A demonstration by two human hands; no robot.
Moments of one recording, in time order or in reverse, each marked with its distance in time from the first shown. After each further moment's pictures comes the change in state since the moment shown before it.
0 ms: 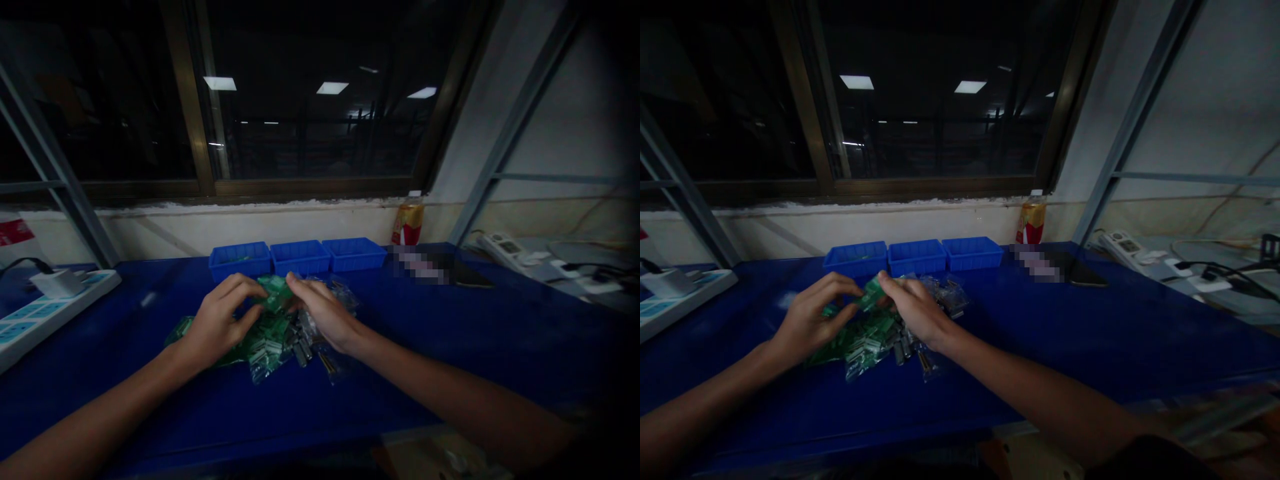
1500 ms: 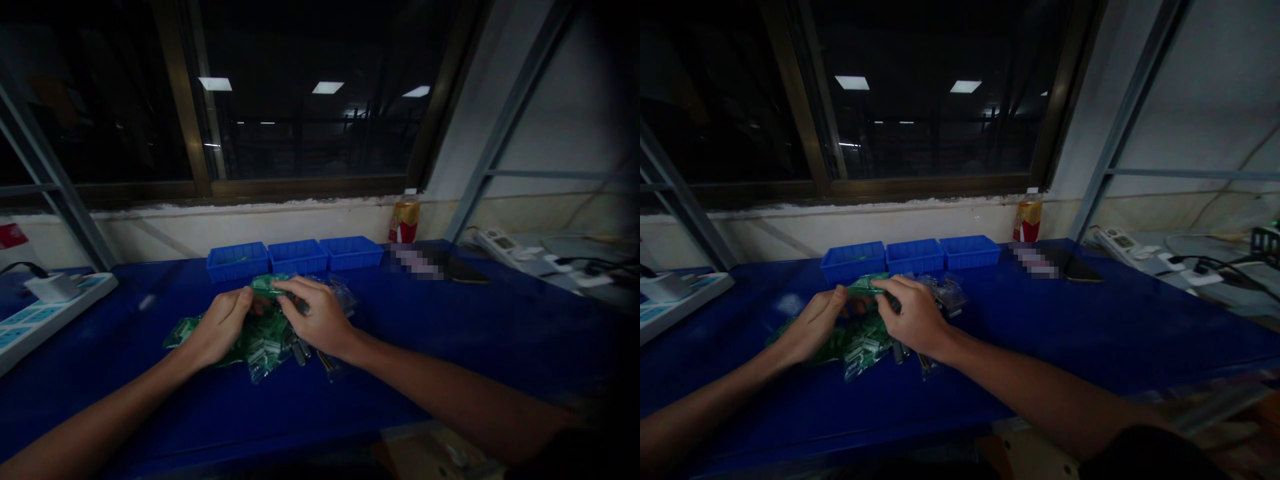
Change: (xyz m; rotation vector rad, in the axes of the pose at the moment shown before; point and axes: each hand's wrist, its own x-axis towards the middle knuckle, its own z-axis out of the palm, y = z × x) left_hand 0.000 0.003 0.006 -0.350 -0.211 -0.492; right_hand -0.006 0.005 0.000 -0.537 0.154 -0.522
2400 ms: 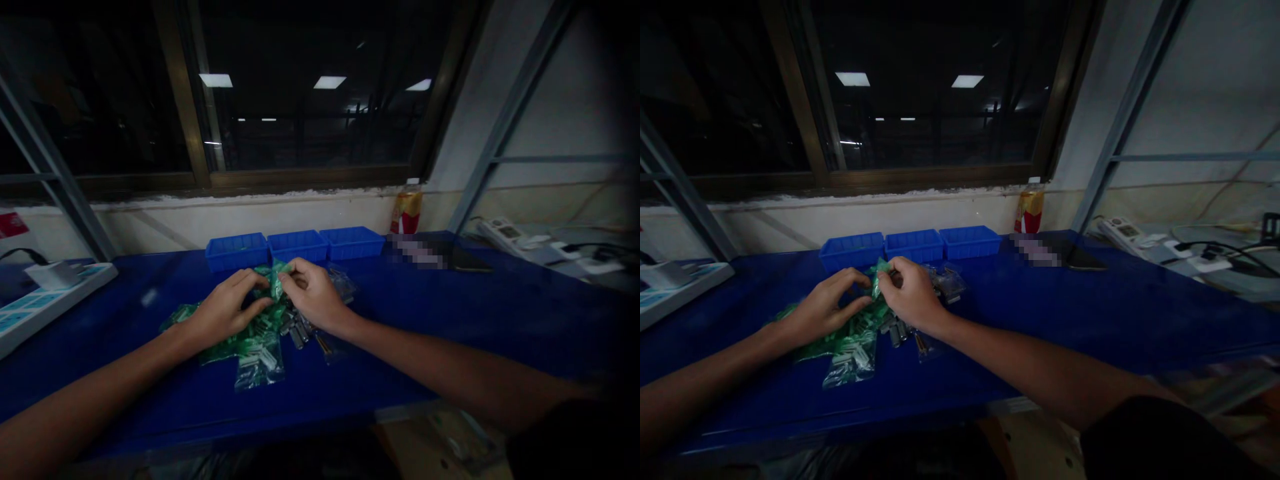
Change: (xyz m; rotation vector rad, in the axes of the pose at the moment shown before) left_hand 0.007 -0.018 0.004 0.427 -0.021 0.447; right_hand 0.000 0.011 0.014 0.271 0.016 0.325
